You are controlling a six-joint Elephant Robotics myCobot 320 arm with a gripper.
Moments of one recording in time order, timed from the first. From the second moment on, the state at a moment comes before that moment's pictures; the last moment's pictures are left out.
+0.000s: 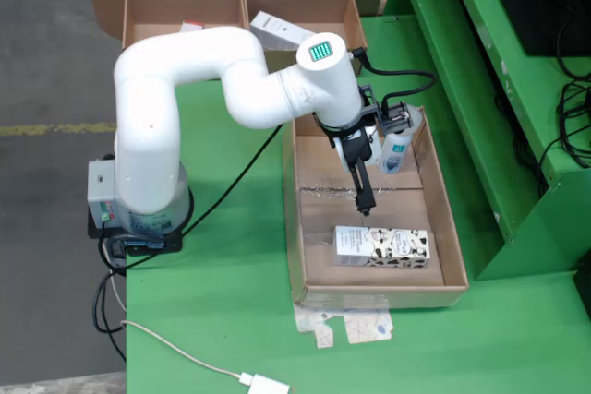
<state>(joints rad) 0.03 -0.09 -1.29 0.25 1.50 0.01</state>
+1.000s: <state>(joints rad) -0.01 -0.55 -0.81 -0.09 1.50 -0.01</state>
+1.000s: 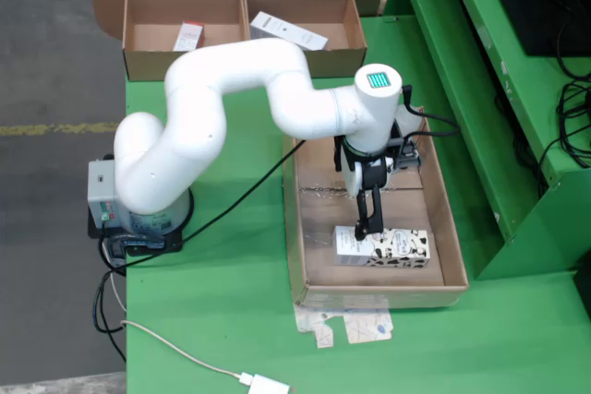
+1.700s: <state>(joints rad) 0.04 -1.02 -0.34 0.33 1.11 -0.12</state>
